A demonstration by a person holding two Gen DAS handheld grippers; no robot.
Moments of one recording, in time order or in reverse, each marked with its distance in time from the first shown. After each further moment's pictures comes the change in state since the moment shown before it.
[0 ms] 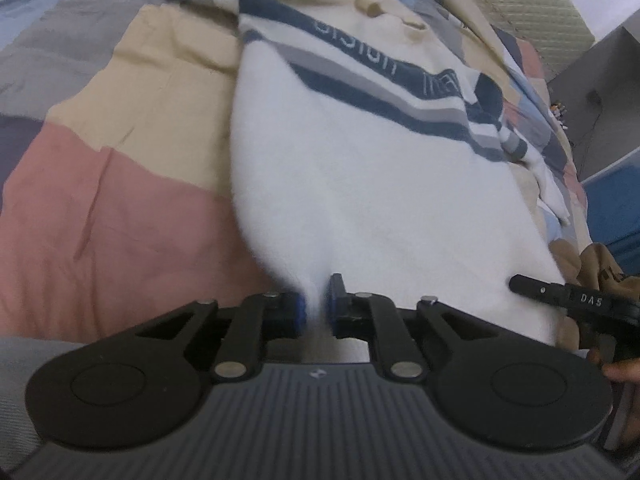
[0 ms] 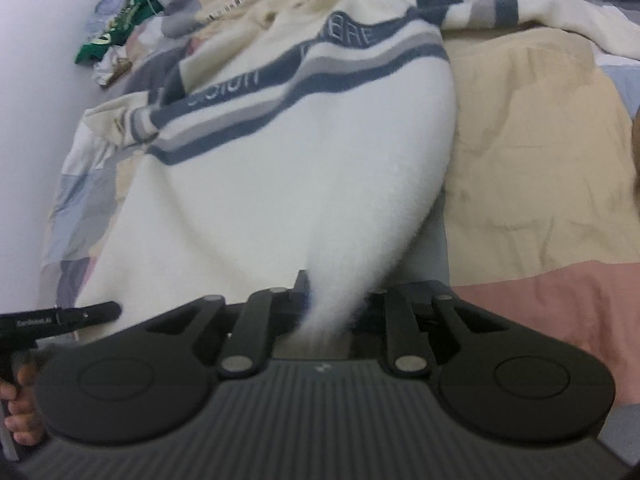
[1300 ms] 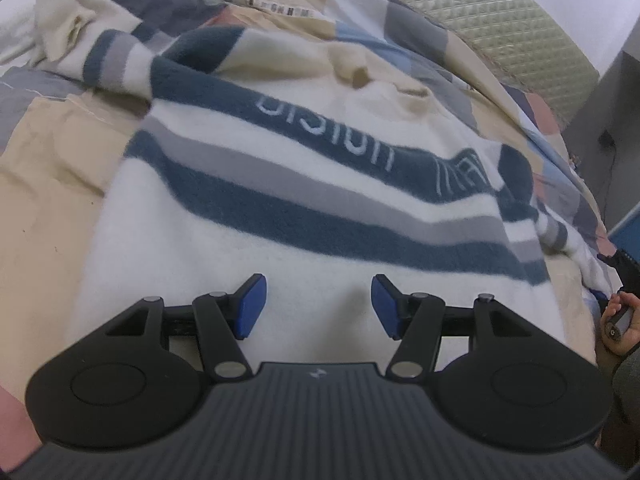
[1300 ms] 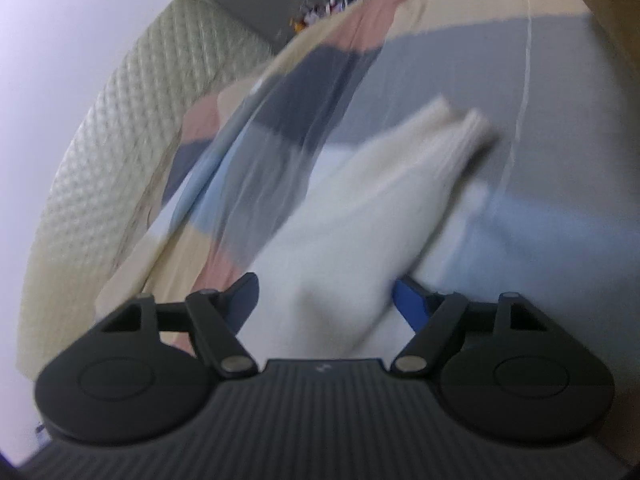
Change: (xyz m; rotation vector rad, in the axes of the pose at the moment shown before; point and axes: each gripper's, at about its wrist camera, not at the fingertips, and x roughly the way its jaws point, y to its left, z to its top) left arm 0.148 -0.046 0.090 0.043 -0.275 0.057; right arm 0.076 -0.391 0.199 0.815 -0.796 -0.096
